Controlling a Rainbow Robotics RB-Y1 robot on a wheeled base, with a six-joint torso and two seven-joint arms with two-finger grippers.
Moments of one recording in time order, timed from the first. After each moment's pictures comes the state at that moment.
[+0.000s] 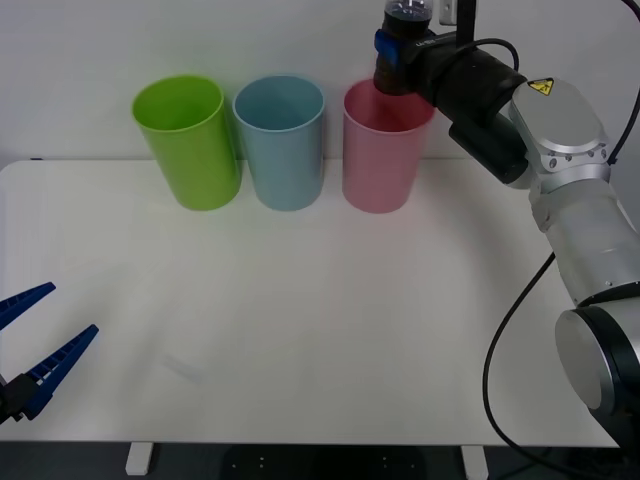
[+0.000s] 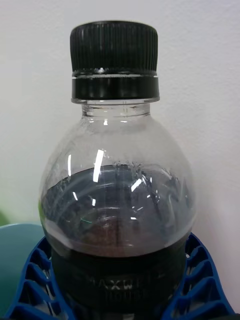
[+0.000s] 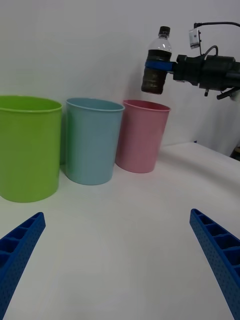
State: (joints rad) right arm -0.95 -0.28 -0.04 -0.89 1.47 -0.40 -0.23; left arm 0.35 0.40 0.52 -1.66 -0.96 -1.22 0.00
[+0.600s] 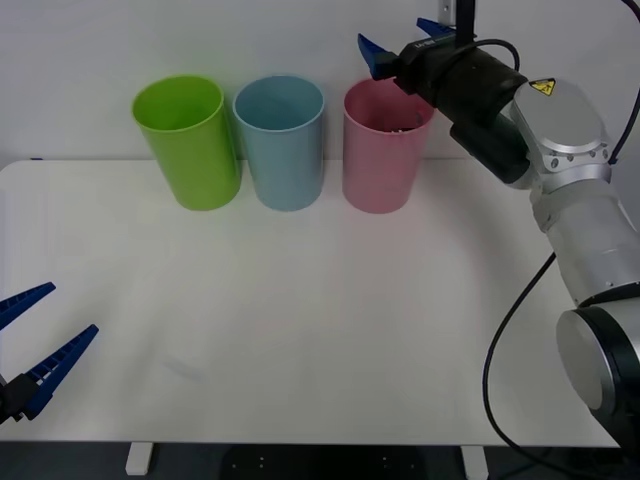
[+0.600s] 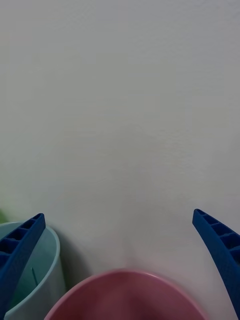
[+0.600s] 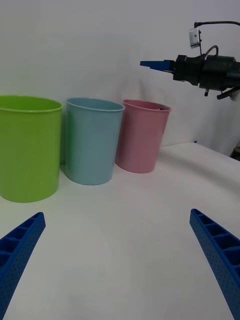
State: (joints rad) right arm -0.95 -0.29 -0.04 -0.89 1.45 -0.41 -0.20; left arm 0.35 0.40 0.52 -1.66 -0.96 -1.22 0.00
